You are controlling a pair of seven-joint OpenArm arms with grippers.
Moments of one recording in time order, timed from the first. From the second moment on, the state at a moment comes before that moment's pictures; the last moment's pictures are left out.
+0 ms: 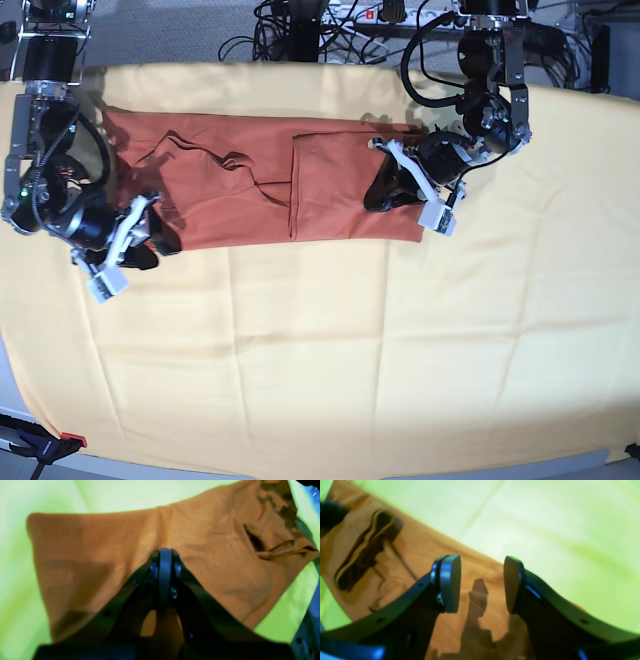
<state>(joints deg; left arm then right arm) 9.0 -6.8 -5.5 94.3 -33.9 -35.9 42.7 4.7 25.1 9.6 93.4 44.1 40.5 -59.7</state>
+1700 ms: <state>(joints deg) 7.4 -8.1 -5.6 87.7 -44.8 -40.7 45.4 -11.9 21.9 29.7 74.1 77.1 42.0 -71.8</state>
